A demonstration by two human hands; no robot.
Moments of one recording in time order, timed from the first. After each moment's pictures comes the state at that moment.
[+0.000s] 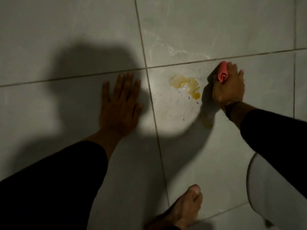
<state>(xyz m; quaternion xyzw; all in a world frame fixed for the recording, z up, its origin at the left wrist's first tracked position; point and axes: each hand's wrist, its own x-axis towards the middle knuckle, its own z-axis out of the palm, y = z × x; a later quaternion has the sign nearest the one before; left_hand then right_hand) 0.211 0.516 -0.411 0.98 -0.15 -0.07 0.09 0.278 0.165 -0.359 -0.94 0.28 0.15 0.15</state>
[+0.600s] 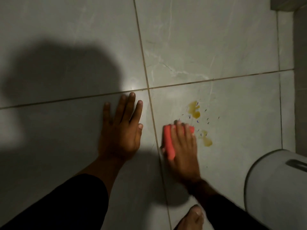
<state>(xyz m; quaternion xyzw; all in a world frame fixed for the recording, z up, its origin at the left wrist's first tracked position) 0.206 0.515 -0.415 0.98 -0.15 -0.02 0.13 0.122 0.296 -0.377 -0.98 0.00 0.19 0.05</state>
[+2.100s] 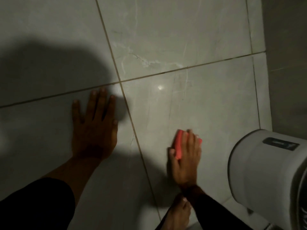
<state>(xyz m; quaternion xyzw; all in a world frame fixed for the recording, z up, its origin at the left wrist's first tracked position) 0.208 0.516 -0.409 0.98 -0.15 -0.06 0.11 0.055 0.251 -0.373 -0.97 0.19 0.12 0.07</state>
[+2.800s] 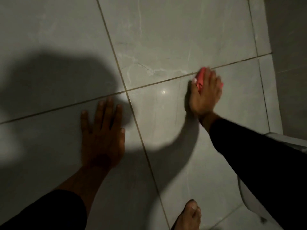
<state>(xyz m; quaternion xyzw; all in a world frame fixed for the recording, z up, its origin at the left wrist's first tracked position) 0.209 0.513 -0.404 0.98 -0.14 -0.07 0.10 0.288 0.192 -0.373 -0.96 0.27 0.05 0.05</state>
